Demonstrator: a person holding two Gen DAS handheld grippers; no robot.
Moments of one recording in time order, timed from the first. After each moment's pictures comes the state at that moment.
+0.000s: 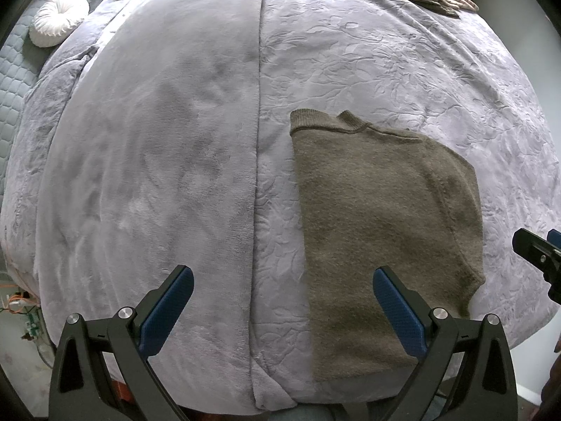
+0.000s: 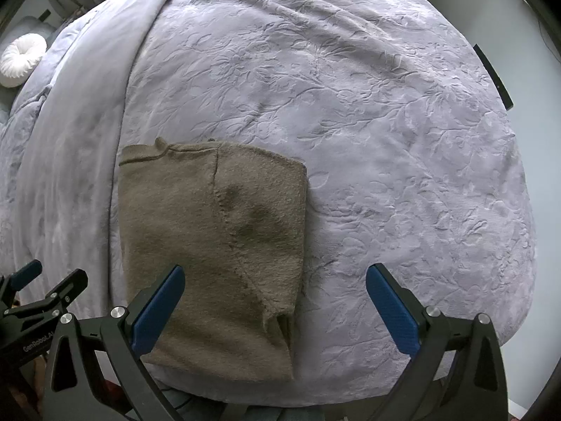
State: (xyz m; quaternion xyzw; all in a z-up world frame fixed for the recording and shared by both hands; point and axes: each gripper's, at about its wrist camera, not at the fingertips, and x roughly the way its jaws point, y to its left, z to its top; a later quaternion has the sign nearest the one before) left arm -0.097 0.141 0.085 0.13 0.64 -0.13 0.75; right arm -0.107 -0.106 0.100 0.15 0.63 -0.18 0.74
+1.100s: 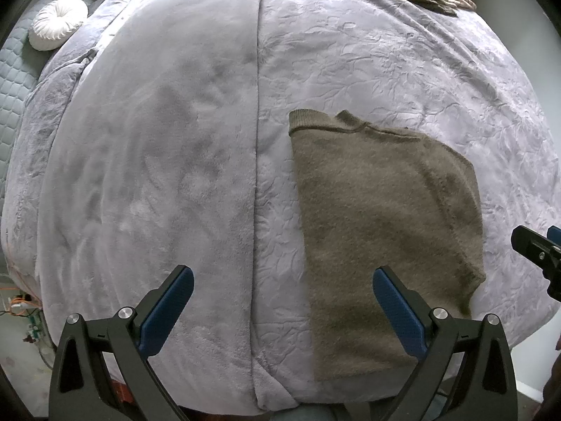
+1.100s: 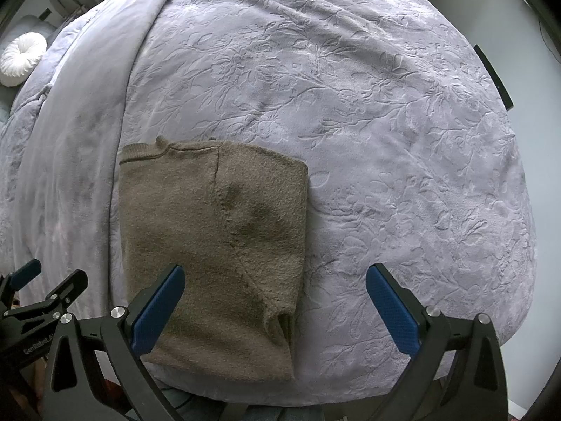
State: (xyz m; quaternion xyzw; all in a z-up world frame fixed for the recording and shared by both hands) left arm -0.098 0.140 0.087 0.14 0.64 -0.13 0.75; right arm -0.106 -0.105 0.099 0.15 0.63 -0.18 0.74
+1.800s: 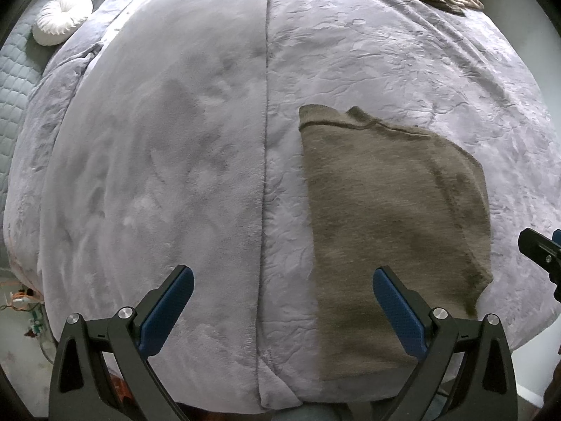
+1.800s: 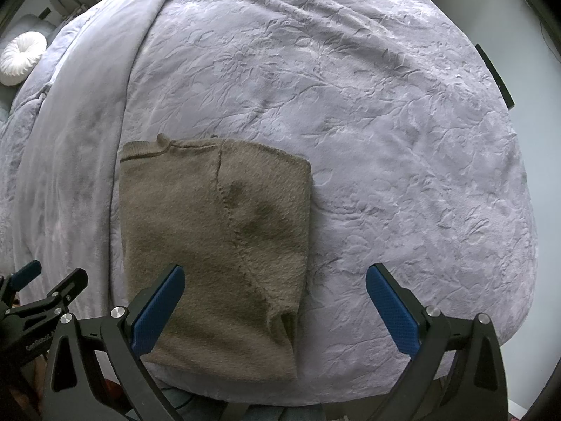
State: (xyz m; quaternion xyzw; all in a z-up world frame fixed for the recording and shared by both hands) left arm -0.097 0.147 0.082 0.14 0.64 -0.12 0.75; right arm -0.105 -0.103 0.096 0.15 0.63 -0.17 0.74
